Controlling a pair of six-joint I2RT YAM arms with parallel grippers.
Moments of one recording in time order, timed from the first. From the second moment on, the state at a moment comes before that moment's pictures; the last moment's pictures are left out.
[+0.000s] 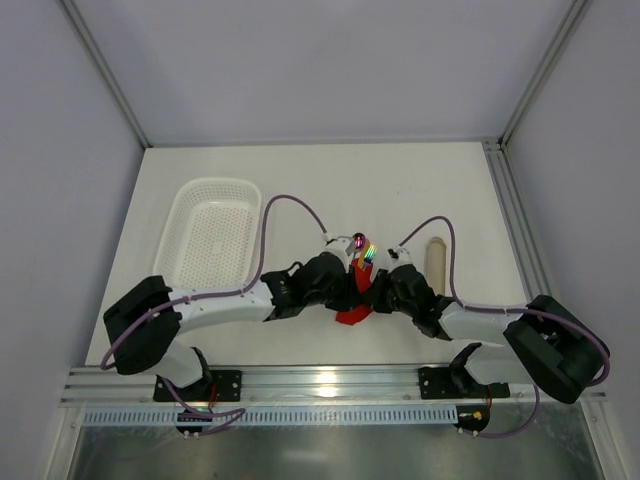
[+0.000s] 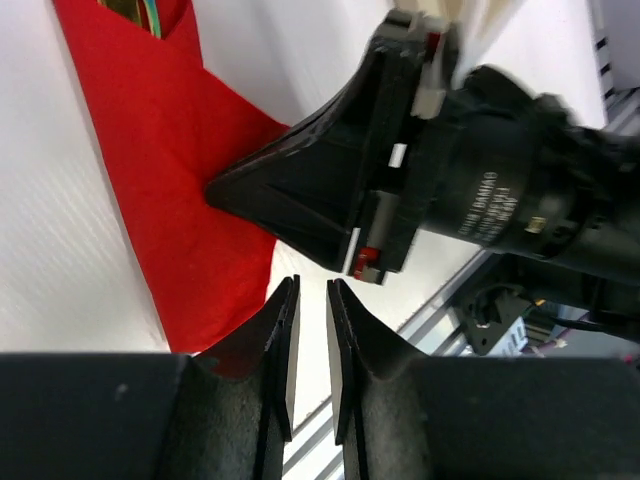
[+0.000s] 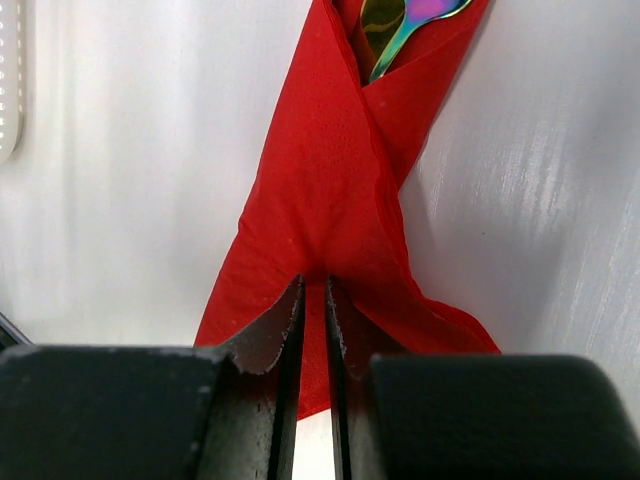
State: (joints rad) left arm -1.09 1.48 0.86 -0.02 -0.04 -0.76; right arm 0.70 1.27 0.26 0.39 -0.02 0.79
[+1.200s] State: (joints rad) left arm -1.09 1.65 0.71 0.21 -0.01 -0.78; right arm 0.46 1.31 0.59 -0.06 -0.26 0.56
